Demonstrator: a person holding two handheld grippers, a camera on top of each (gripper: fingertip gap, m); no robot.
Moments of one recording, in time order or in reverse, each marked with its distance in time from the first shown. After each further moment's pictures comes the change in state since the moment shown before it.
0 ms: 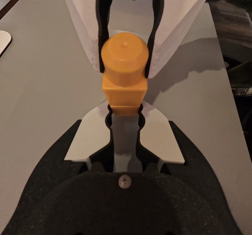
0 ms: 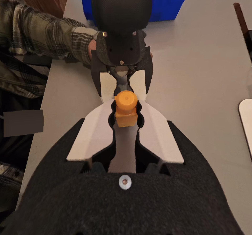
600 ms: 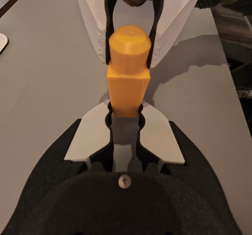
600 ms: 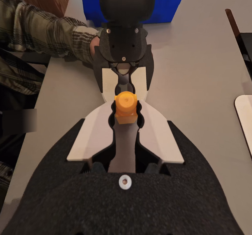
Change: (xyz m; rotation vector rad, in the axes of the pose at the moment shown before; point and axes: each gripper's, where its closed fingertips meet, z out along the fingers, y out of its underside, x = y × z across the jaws) left arm -0.004 -0.001 0.012 0.003 0.008 0.007; right arm 0.004 0.018 -0.009 0.058 0.014 -0.019
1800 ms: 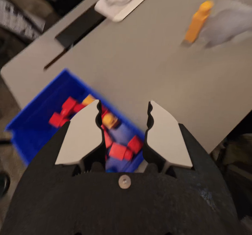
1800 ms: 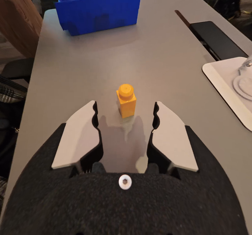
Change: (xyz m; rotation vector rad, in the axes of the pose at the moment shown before) left arm 0.022 0.086 -0.330 -0.155 -0.699 -0.282; right arm 0.004 0.045 -0.050 0.138 0.217 0.136
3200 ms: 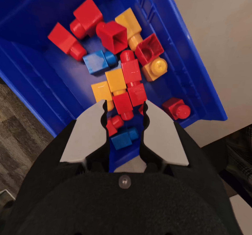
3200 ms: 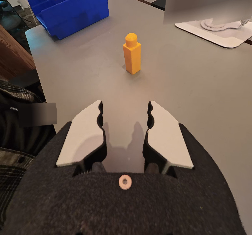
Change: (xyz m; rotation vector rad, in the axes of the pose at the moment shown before) left arm -0.086 0.113 0.018 -0.462 0.020 -0.310; right arm -0.071 0.077 -0.096 0.074 0.267 0.267
